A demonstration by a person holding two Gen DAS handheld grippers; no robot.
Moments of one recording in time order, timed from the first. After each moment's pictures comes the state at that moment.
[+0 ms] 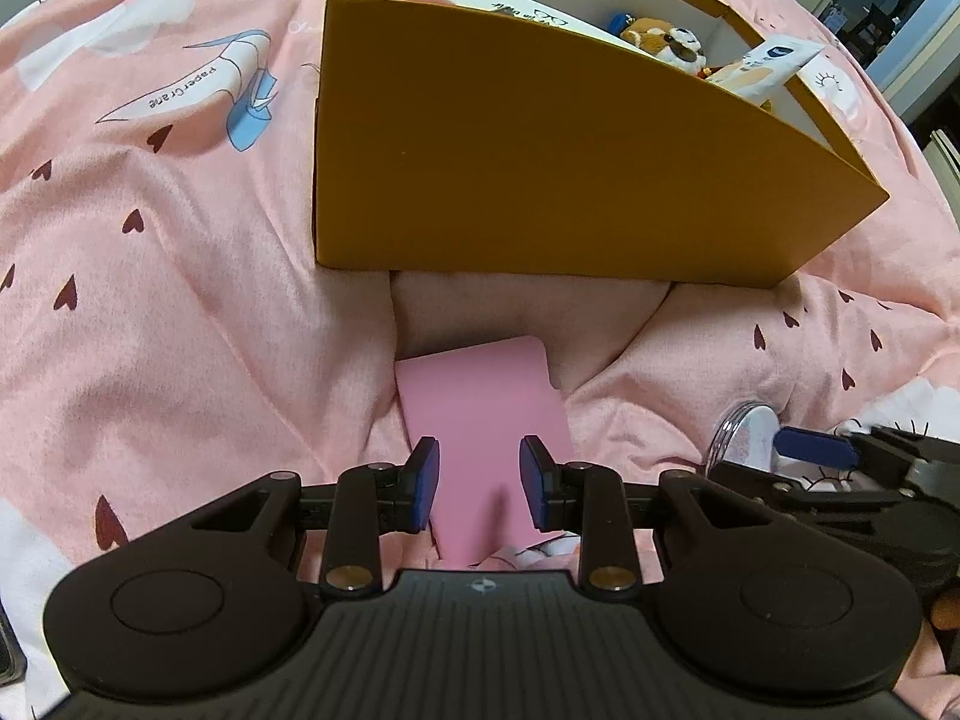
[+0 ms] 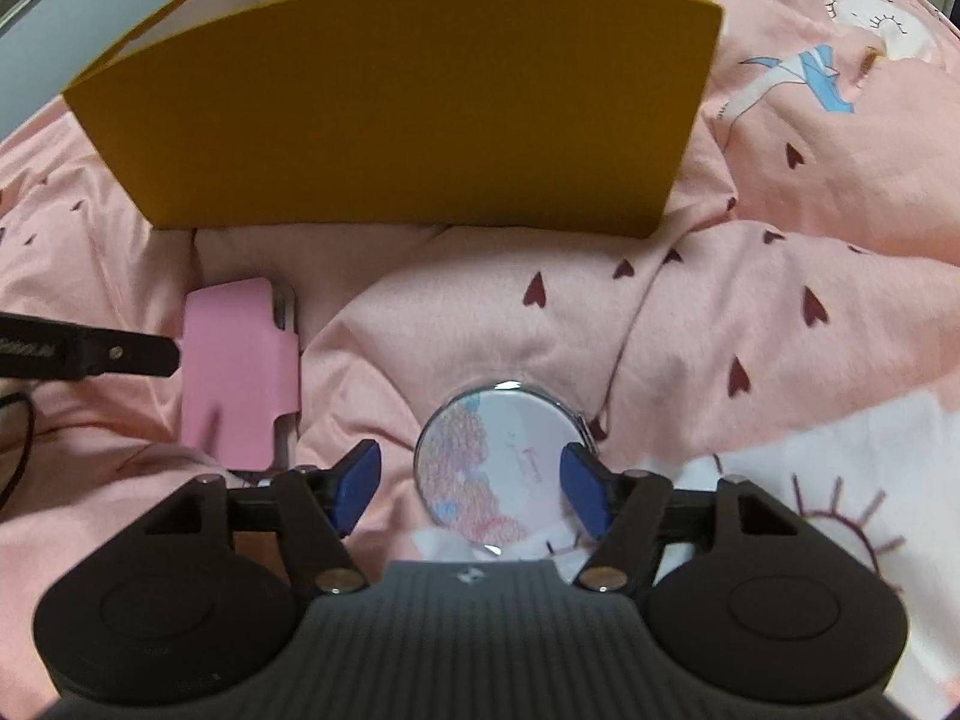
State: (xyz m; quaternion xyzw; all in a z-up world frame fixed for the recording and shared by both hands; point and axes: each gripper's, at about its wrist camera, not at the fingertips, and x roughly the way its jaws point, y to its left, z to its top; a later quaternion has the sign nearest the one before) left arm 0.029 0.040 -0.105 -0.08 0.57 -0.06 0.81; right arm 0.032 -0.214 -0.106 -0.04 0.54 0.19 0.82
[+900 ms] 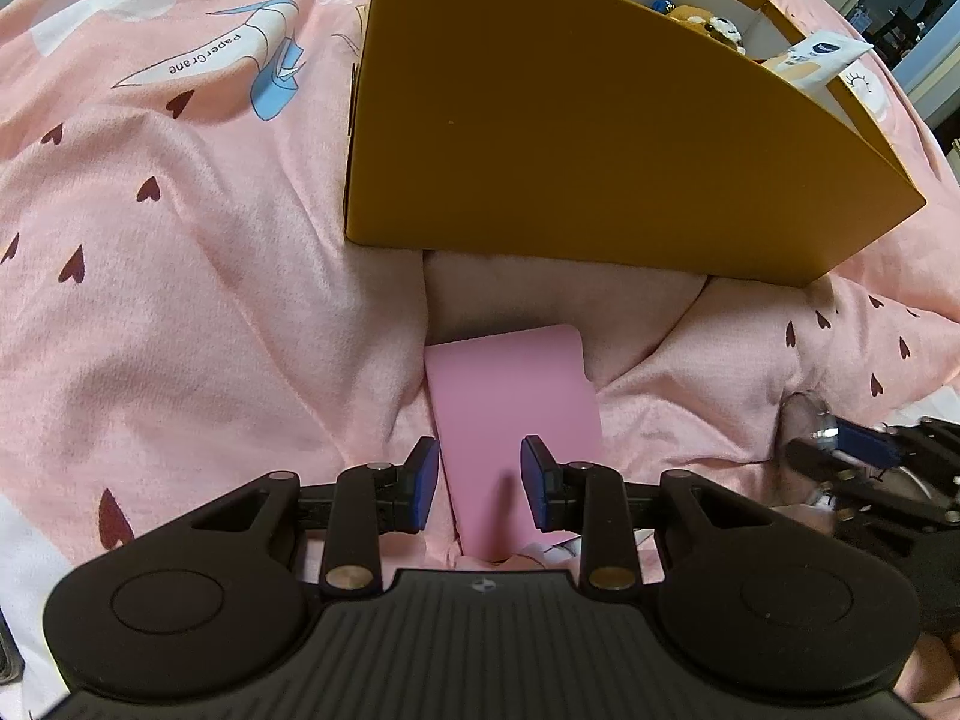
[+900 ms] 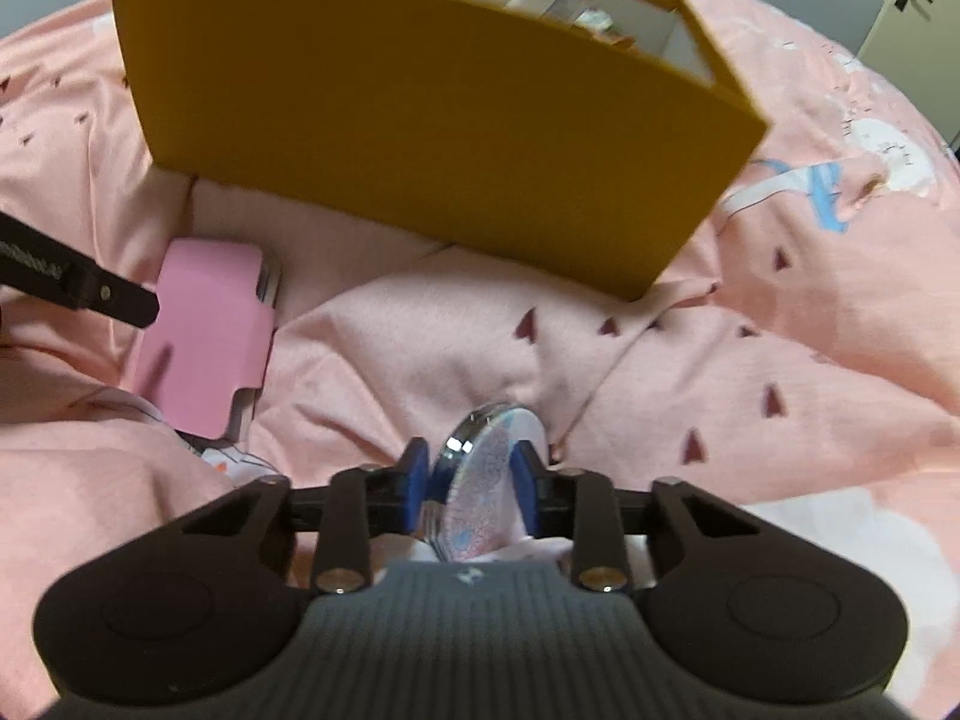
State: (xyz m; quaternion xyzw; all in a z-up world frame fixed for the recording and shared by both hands) left arm 0.032 0.049 -0.114 -0.09 0.59 -0.04 0.80; right arm 0.012 -0.201 -0.085 -0.17 0.48 0.19 0.84
